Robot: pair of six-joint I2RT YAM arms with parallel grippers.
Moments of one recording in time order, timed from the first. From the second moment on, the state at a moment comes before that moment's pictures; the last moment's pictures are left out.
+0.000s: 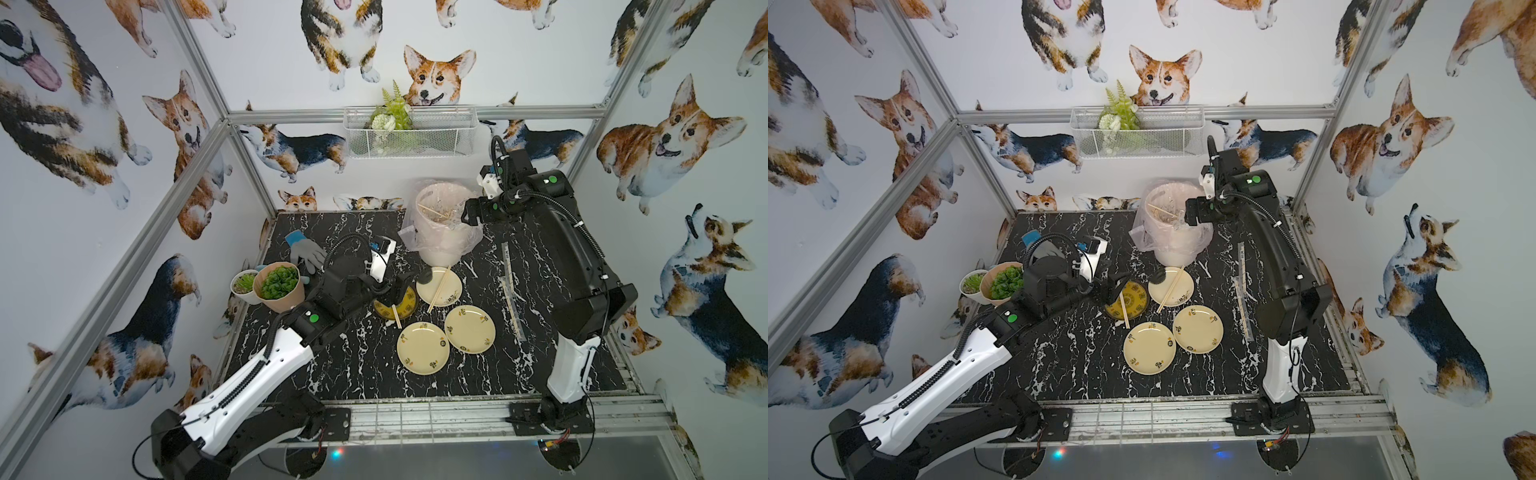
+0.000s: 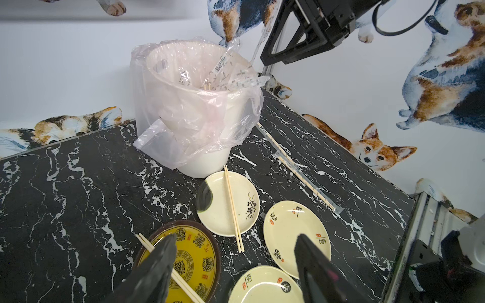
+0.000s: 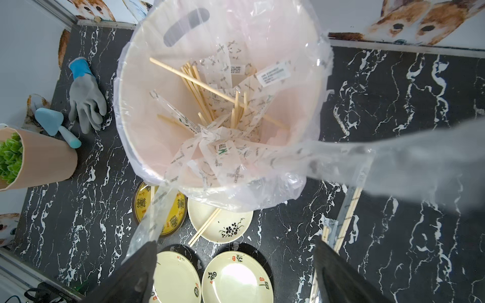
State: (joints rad) left arm -0.70 1.00 0.93 -0.25 0.08 -0.17; right arm 0.36 1.90 2.28 -1.33 -0.16 0.17
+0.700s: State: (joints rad) left arm -0.69 1.07 0.93 -0.16 0.11 -0.18; right arm 0.24 1.00 1.26 -0.92 -0.10 0.32
